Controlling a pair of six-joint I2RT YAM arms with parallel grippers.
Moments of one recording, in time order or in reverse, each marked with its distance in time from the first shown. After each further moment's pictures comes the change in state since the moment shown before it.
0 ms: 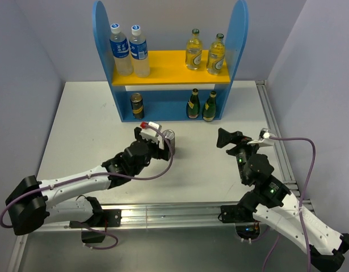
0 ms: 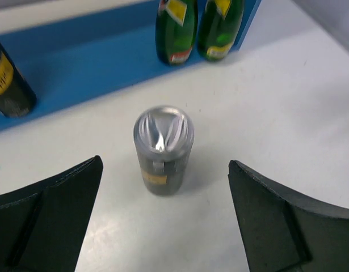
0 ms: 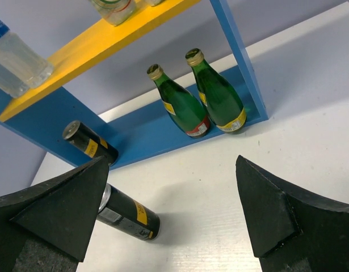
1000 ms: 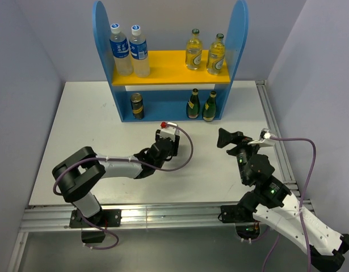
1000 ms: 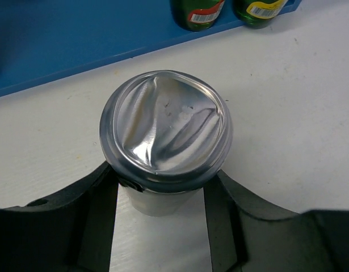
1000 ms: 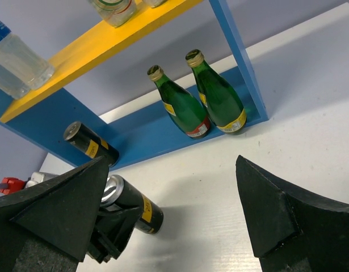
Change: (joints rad) left arm 0.011 0.507 0.076 0.274 -0.072 -0.052; right arm 0.000 0.000 0.000 -0.002 0.002 0.000
